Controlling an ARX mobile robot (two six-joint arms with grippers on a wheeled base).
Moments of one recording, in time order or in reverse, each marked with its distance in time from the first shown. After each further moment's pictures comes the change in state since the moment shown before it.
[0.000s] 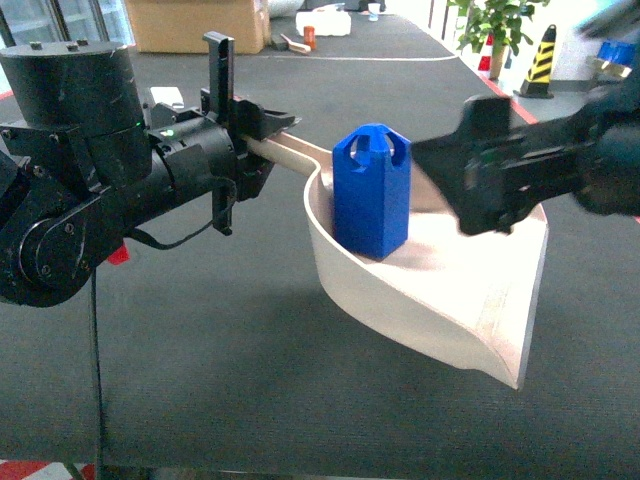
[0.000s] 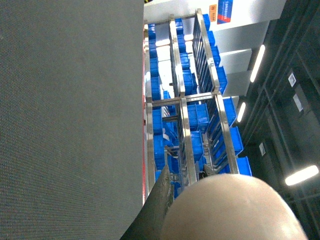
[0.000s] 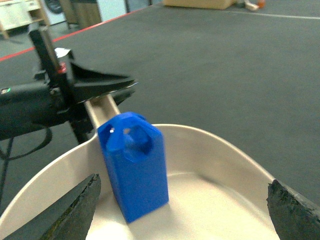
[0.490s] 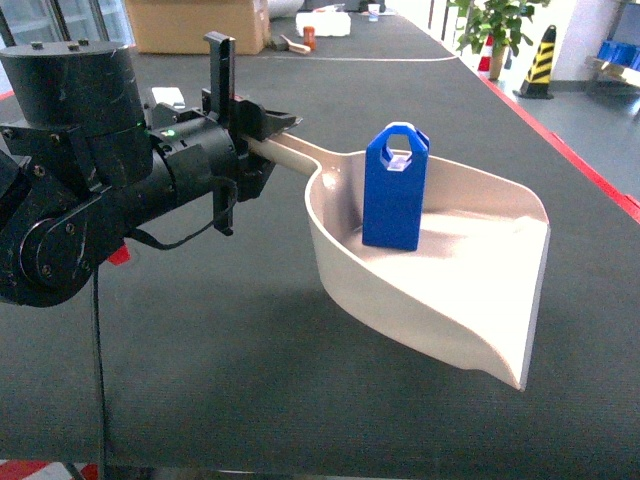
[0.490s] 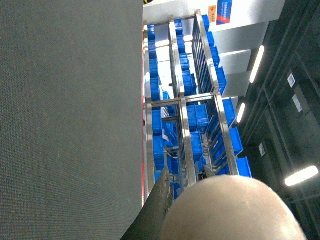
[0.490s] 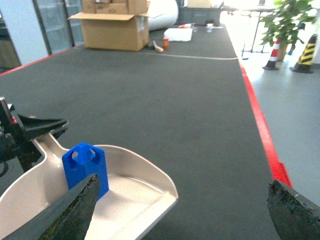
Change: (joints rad) left arm 0.000 0.000 0.000 0.000 0.001 -0.001; right arm -0.130 -0.654 -0.187 -0.353 0.190 0.000
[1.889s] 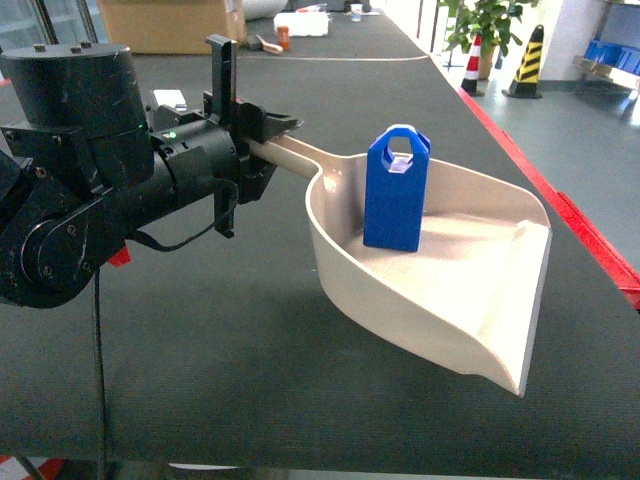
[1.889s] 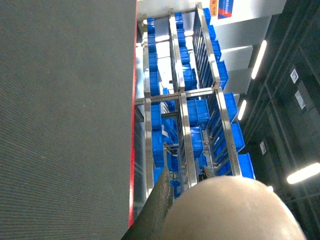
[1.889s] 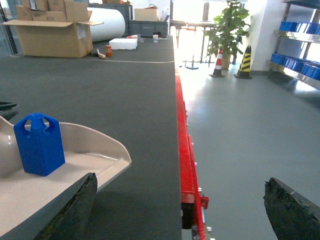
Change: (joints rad) left arm 0.000 0.000 -0.001 -0.004 0.001 0.000; right arm -0.130 -0.523 -0.327 -0.109 0.080 -0.012
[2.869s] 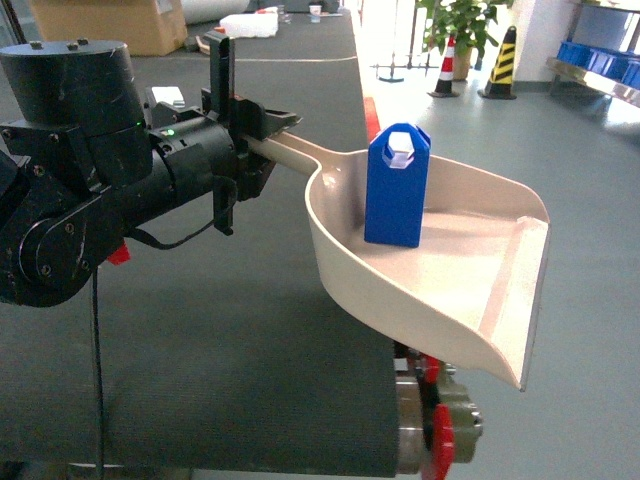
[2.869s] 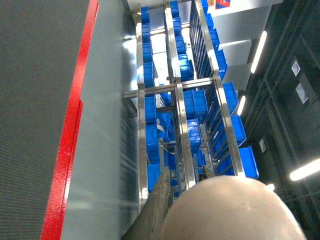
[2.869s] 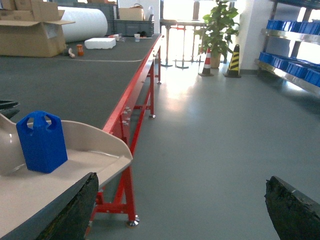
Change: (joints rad) left arm 0.000 0.000 0.000 0.007 0.000 -0.001; right arm 0.000 0.000 0.000 0.001 0.000 0.000
